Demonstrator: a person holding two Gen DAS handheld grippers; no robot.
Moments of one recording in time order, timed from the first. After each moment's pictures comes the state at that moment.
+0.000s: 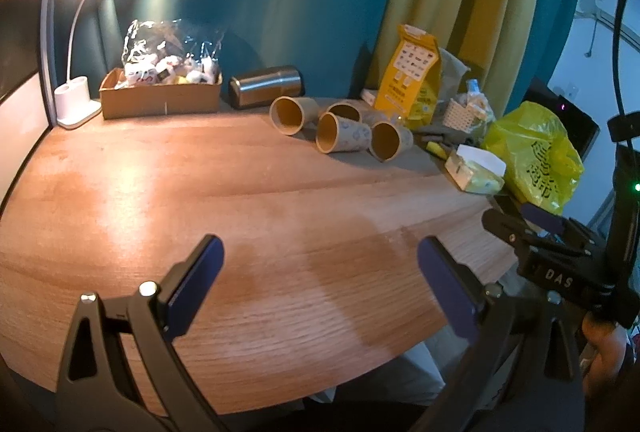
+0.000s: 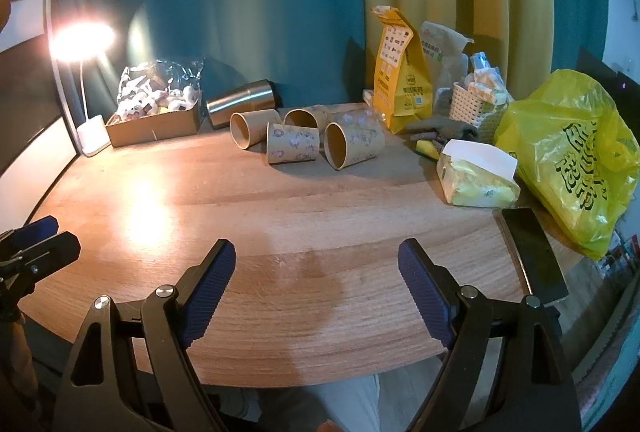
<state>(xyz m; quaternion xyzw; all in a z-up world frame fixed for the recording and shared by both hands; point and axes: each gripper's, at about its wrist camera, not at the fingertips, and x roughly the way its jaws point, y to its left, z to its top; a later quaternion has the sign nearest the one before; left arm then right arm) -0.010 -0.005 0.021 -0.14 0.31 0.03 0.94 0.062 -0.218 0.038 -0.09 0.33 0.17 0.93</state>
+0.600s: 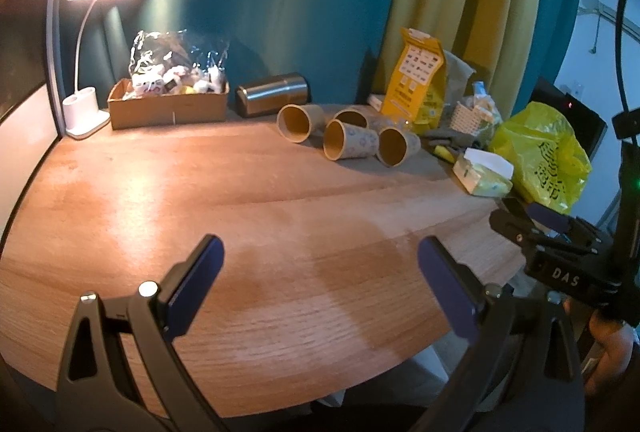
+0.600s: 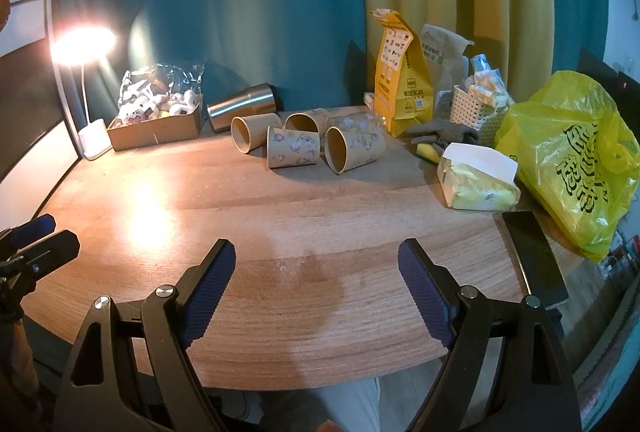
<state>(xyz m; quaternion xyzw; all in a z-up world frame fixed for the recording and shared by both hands) -0.013 -0.008 0.023 -0.12 0.30 0.05 0.94 0.064 -0.218 0.041 -0.09 0.32 0.17 0.93</state>
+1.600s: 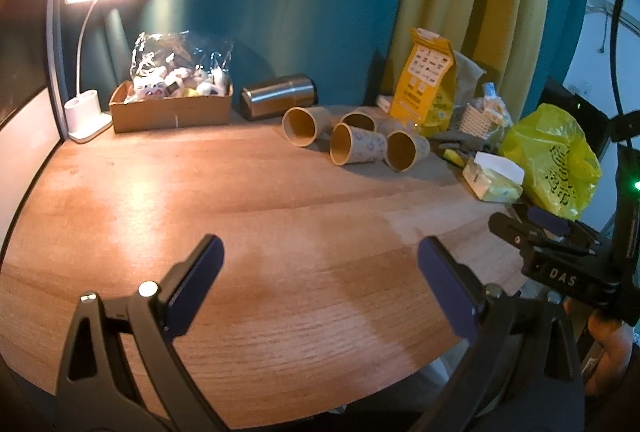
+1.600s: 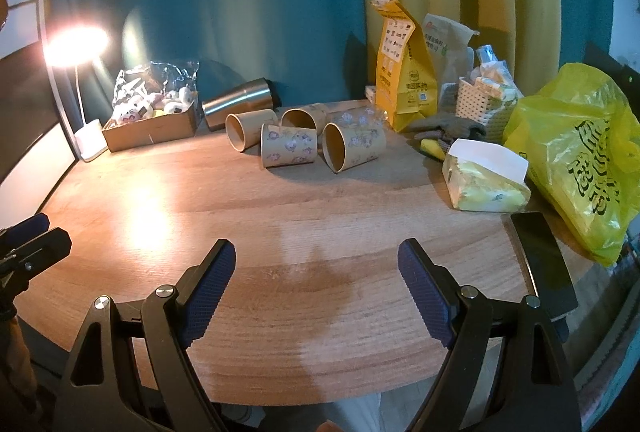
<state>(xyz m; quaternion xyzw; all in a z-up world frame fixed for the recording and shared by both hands) 0.006 -0.005 0.024 -0.12 0.31 0.06 0.94 0.087 -0.215 0.033 -0.08 0.33 0.18 0.92</state>
